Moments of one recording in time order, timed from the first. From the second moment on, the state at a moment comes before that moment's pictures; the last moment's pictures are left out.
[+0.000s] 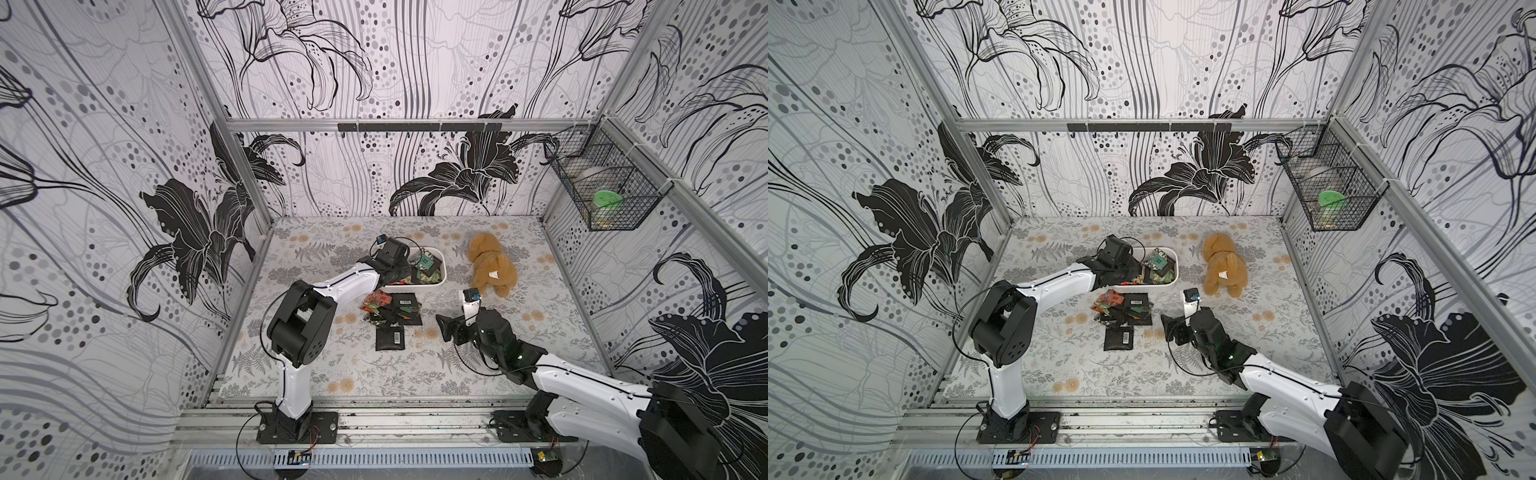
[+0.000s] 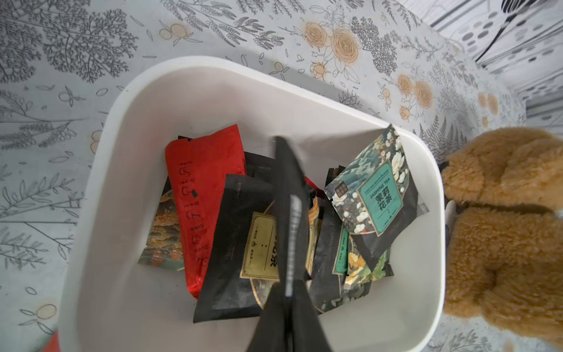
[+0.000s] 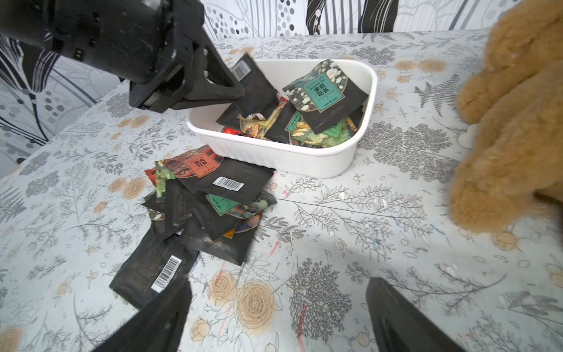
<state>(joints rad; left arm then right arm) -0.54 1.93 1.39 -0.32 -0.12 -0.85 0.78 1.03 0.37 0.21 0.20 0.33</state>
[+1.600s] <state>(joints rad) -0.61 1.14 0.33 -0.04 0.02 -1.01 0.92 1.78 0.87 0.02 -0.10 0.24</state>
